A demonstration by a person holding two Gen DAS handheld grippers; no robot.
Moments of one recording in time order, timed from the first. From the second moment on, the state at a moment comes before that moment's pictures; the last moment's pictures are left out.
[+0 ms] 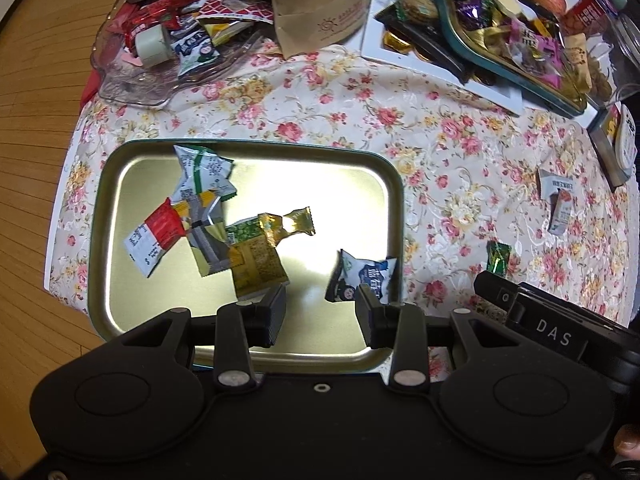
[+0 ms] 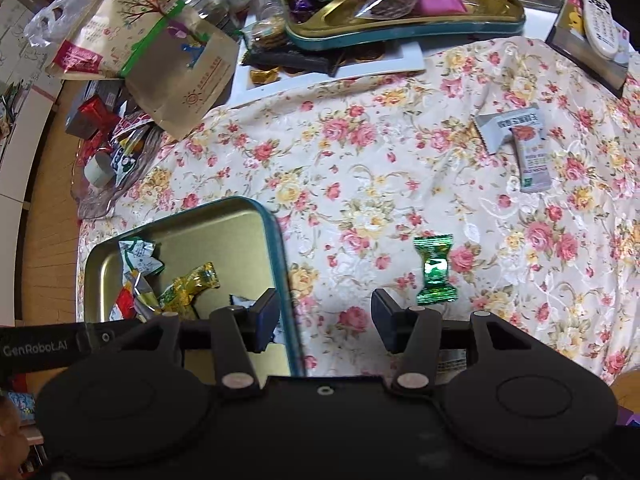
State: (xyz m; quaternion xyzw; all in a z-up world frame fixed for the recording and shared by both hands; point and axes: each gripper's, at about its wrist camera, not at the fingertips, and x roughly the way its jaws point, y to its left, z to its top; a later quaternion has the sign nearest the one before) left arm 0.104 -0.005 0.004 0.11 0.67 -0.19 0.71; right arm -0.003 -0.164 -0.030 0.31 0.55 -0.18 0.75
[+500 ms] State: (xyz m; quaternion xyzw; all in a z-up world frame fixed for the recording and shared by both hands) left arm 0.076 -0.051 0.005 0.15 0.67 -0.22 0.70; right arm -0.054 -0.213 -0.032 0.33 0.55 -0.22 0.74
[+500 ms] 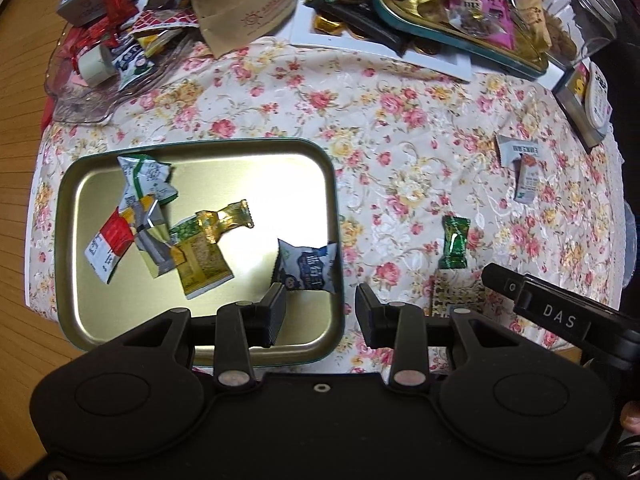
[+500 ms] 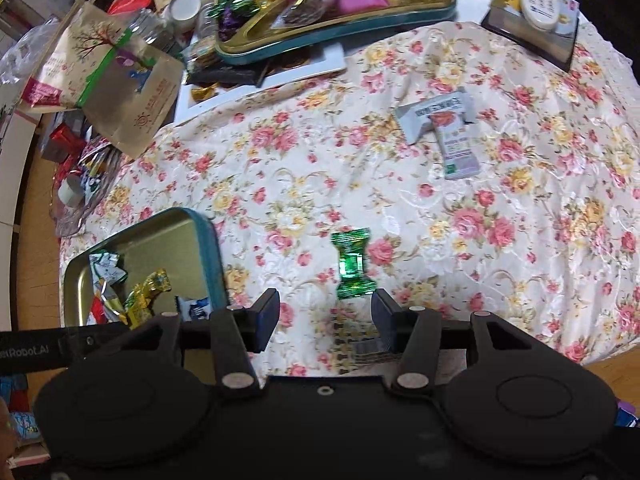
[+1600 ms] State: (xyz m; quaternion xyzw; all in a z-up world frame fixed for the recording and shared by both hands) left arm 0.046 -0.116 0.003 0.17 0.67 -0.28 0.66; right arm -0.096 -0.194 -0.121 0.33 0.65 -0.16 0.67
